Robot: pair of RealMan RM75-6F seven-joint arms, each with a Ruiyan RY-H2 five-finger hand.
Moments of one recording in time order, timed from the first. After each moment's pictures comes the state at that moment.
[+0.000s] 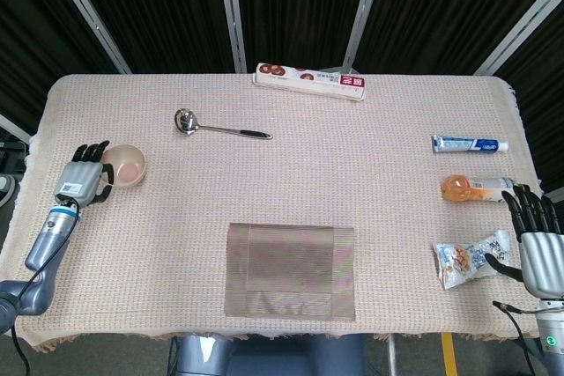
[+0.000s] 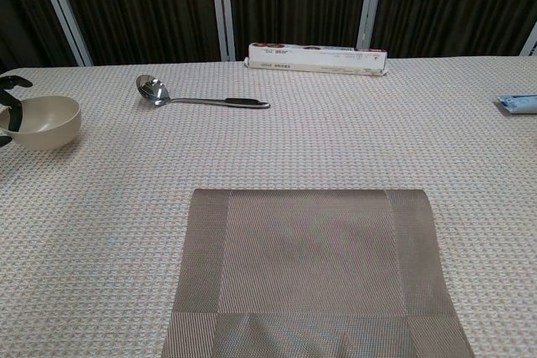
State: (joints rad) left arm -0.59 -1.50 -0.09 -0.92 1.23 0.88 -0.05; right arm 0.10 -1.12 0.11 -1.55 -1.48 1.50 -0.03
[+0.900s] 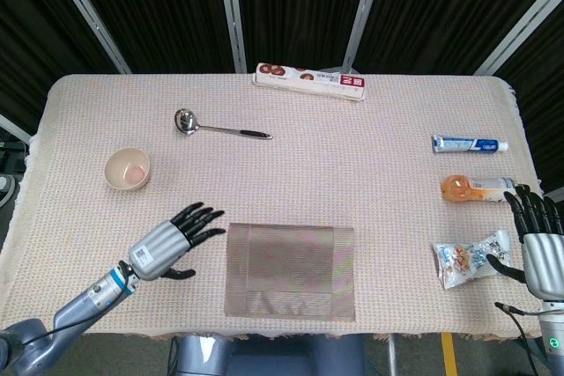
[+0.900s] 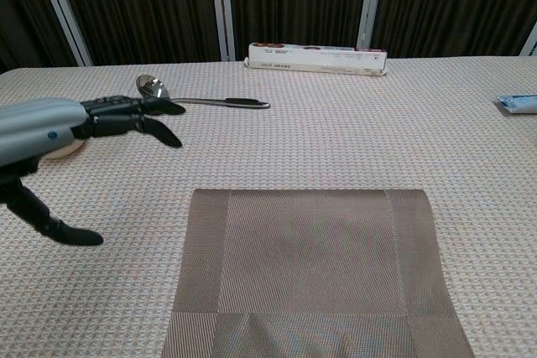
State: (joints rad) left arm -0.58 -1.36 0.12 -1.54 1.84 1.22 -0.11; right arm 0.09 -1.11 0.11 -1.55 -1.48 1.51 -0.02
